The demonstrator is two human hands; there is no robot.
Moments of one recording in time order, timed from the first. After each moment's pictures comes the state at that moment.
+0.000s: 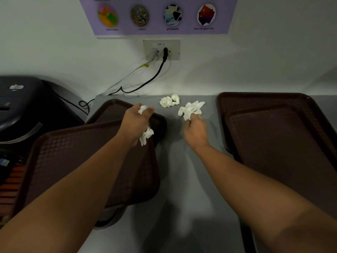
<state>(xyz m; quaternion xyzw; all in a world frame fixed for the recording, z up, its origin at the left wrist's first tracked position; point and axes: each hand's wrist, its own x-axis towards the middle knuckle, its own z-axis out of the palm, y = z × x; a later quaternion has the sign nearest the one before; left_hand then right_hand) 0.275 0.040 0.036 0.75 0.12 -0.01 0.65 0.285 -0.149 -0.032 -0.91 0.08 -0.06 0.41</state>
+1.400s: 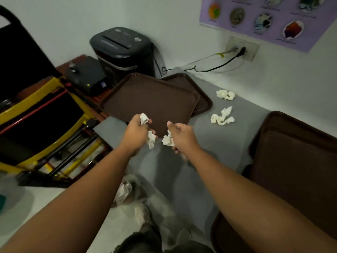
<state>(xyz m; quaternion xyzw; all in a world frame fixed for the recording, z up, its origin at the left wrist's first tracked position) 0.015 0.017 0.036 0.68 0.38 0.16 0.61 0.102 -0.116 0.030 -0.77 -0.13 0.28 0.56</state>
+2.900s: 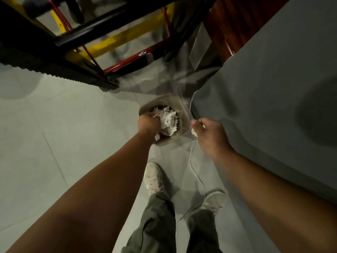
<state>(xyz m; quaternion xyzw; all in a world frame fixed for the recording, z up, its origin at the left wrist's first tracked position) -0.249 0.235 -0.501 0.40 0.71 0.04 0.58 -0.103 0.123 -0.428 -0.84 -0.29 0.40 0.25</state>
